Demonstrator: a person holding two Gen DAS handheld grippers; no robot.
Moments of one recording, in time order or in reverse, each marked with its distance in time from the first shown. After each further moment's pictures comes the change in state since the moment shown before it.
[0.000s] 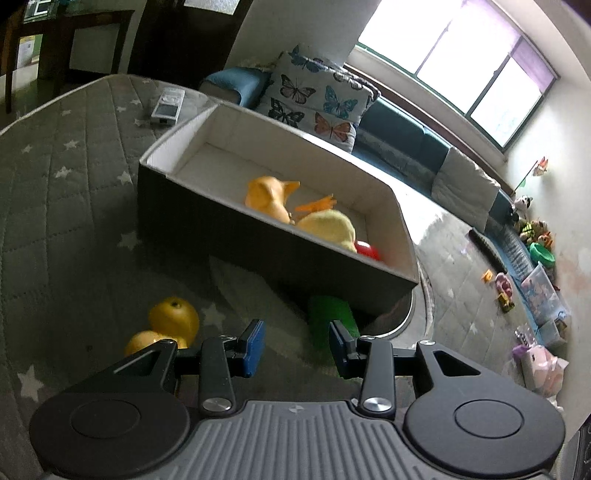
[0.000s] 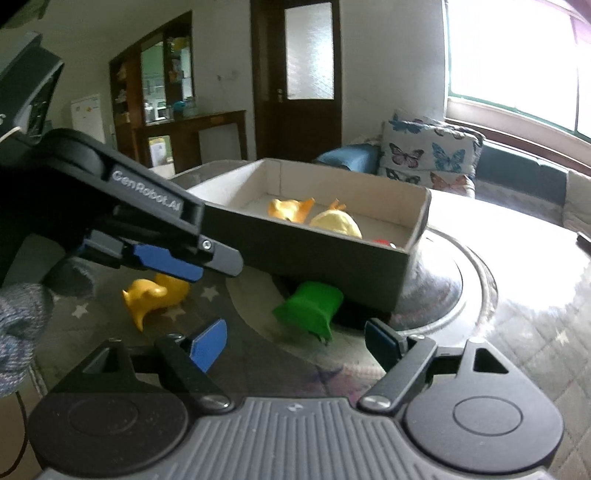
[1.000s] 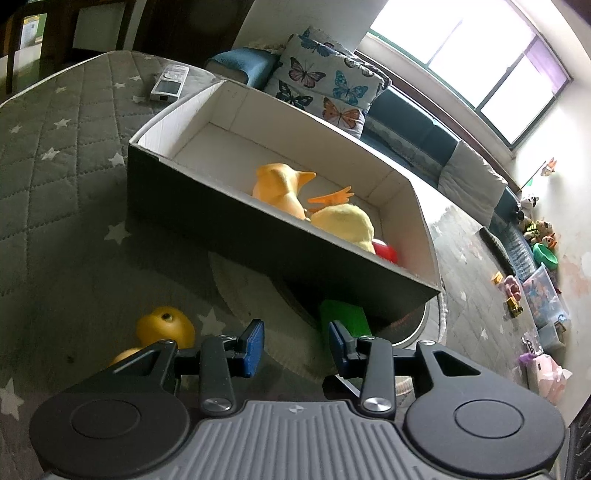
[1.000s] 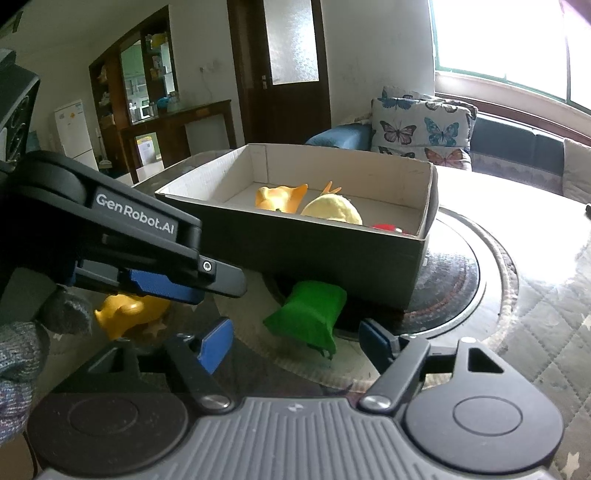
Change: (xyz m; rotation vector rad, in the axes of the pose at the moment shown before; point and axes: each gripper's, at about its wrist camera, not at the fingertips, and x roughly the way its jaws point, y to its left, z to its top) left arm 0.031 0.011 0.014 -0.040 0.049 -0.005; right arm 0.038 -0.005 0.012 0.077 0.051 0.002
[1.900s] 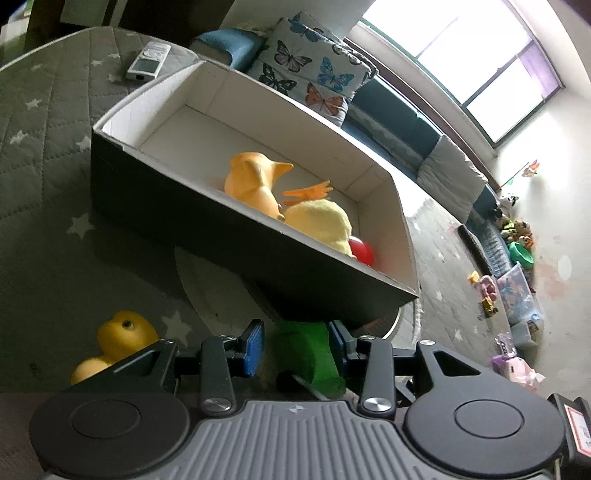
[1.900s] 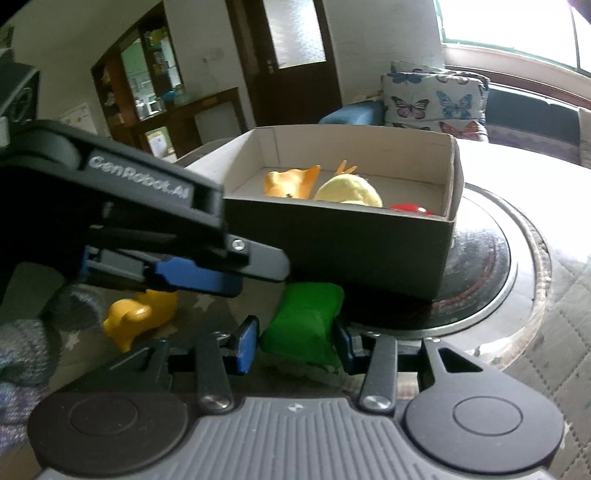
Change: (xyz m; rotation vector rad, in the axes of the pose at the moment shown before) left arm 0.014 -0.001 0.010 -0.039 0.067 -0.100; right arm 0.011 -0.003 -0.001 0.044 0.058 0.094
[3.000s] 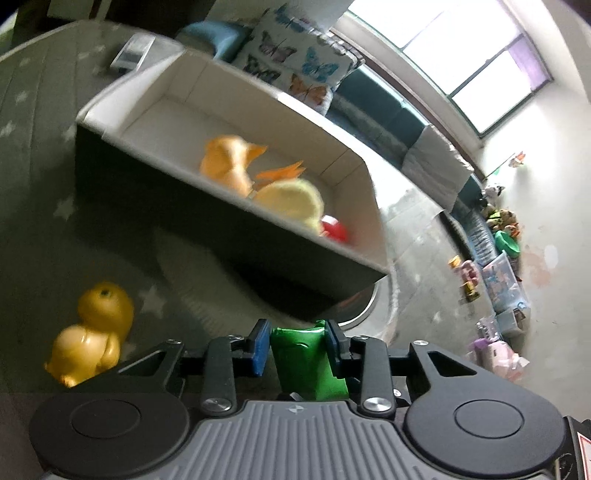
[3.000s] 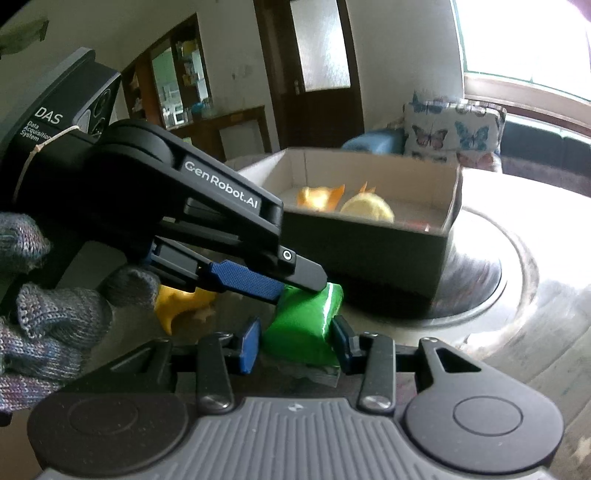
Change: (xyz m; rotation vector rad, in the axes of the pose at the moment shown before) left arm -0.010 -0.017 -0.008 0.024 0.020 -0.048; right arm -0.049 0.010 -0.011 -0.077 -0.102 0.022
